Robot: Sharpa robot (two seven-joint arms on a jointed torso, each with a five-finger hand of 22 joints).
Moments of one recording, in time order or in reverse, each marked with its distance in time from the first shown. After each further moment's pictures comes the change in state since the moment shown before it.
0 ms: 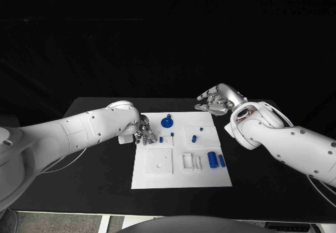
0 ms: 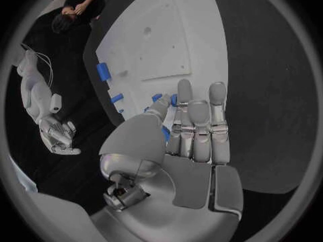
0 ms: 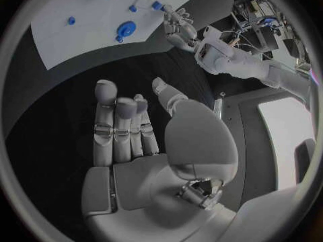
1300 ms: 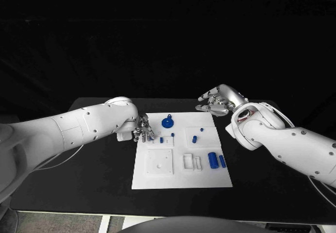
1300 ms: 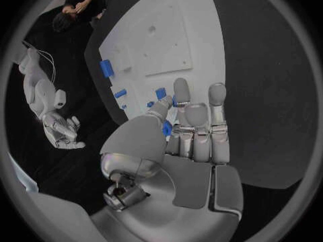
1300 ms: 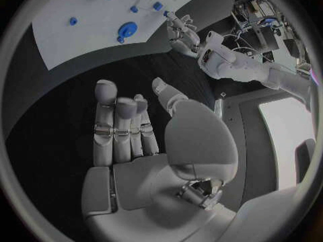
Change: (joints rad) left arm 0.034 -0.035 0.003 0.051 0.011 0.007 -0.026; left_hand -0.020 0.021 -0.007 -0.048 0.124 0.047 0.029 -0.107 0.229 0.069 -0.014 -0.014 0.015 0.034 -0.016 0.000 0.015 0.000 -0.006 -0.013 0.050 0.000; right arm 0.000 0.000 0.000 -0.005 0.000 0.005 -0.001; right_hand 0.000 0.000 0.000 0.000 0.008 0.000 0.000 0.000 0.000 0.000 0.000 0.000 0.000 0.000 0.000 0.000 0.000 0.000 0.000 0.000 0.000 0.000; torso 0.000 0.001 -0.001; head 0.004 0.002
